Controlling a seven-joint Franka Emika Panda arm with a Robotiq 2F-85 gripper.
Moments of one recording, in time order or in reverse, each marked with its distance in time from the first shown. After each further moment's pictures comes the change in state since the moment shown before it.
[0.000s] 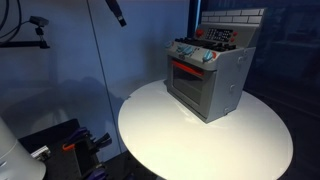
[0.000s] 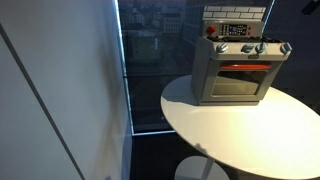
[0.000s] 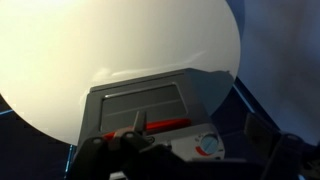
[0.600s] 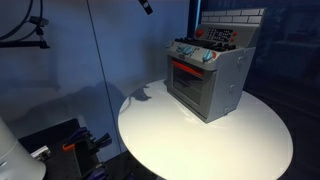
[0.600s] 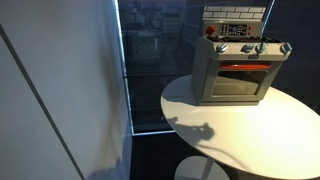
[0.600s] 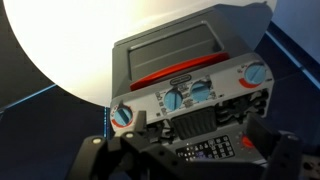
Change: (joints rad) arm -0.133 0.124 -0.031 0.123 -0.176 0.098 0.124
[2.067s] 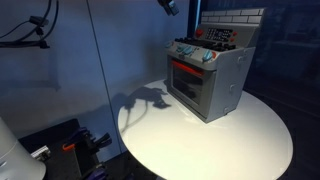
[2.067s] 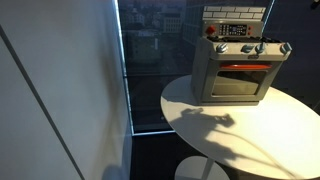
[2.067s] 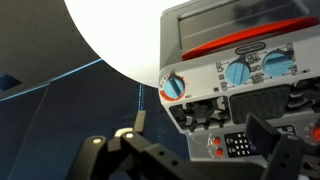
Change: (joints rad) arm -0.034 0.124 -0.093 0.063 -0.296 0.020 0.074
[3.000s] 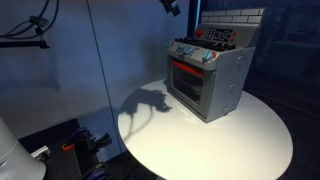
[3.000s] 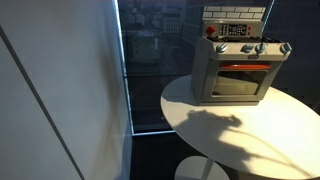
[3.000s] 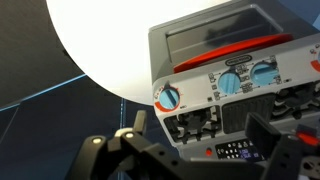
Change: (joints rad) arm 0.079 -0.018 -0.140 0.000 0.211 -0.029 -0.245
